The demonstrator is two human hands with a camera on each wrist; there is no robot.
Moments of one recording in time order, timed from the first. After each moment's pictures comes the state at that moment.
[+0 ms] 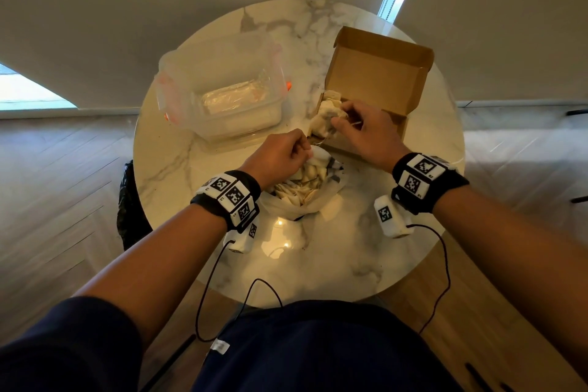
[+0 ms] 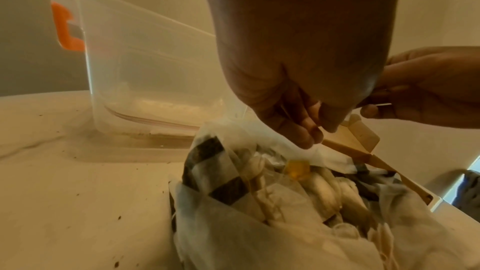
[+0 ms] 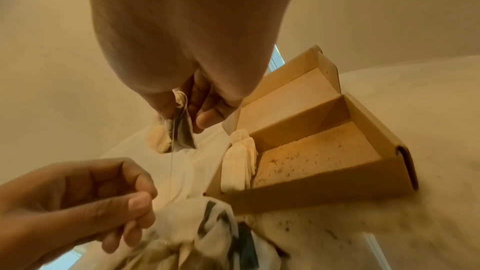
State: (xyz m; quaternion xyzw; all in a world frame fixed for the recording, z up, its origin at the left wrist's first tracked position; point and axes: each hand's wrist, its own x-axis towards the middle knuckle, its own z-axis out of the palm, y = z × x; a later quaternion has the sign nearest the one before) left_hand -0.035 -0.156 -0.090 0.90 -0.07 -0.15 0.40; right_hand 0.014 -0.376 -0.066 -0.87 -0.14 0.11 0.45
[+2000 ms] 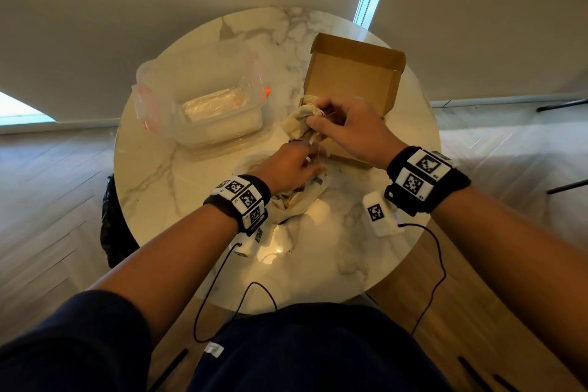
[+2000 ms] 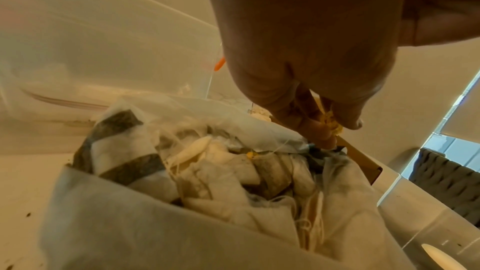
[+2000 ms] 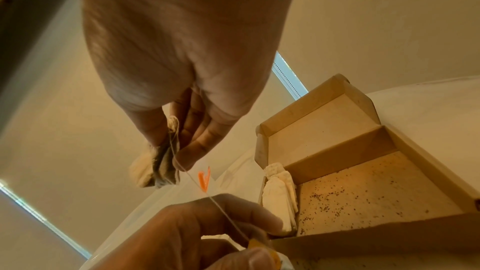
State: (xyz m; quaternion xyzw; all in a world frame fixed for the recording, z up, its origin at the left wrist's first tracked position) left_hand -0.031 -0.207 -0.087 0.89 -0.19 -0.18 0.37; right_hand 0.007 -0.379 -0.017 -0.82 -0.17 0.15 0.52
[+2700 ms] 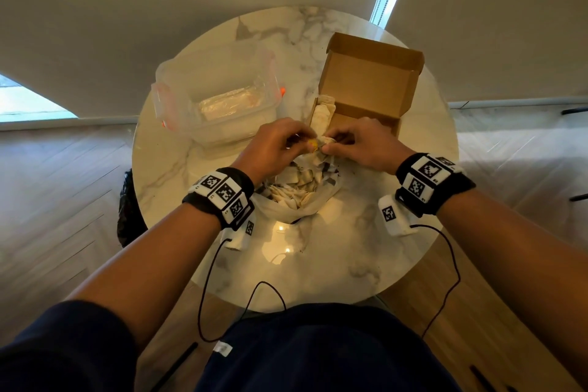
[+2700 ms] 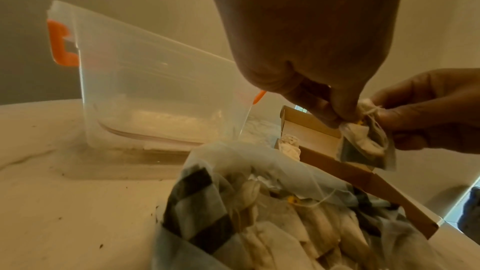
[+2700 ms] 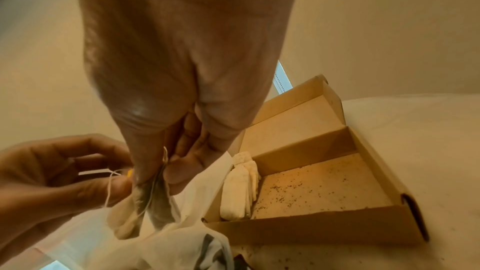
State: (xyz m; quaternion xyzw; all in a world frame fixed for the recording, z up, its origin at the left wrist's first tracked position) left_hand -0.026 -0.158 -0.061 0.89 -0.17 -0.05 0.41; right_hand 0.013 -0.389 -0.050 -0.88 -0.21 0.22 0.36
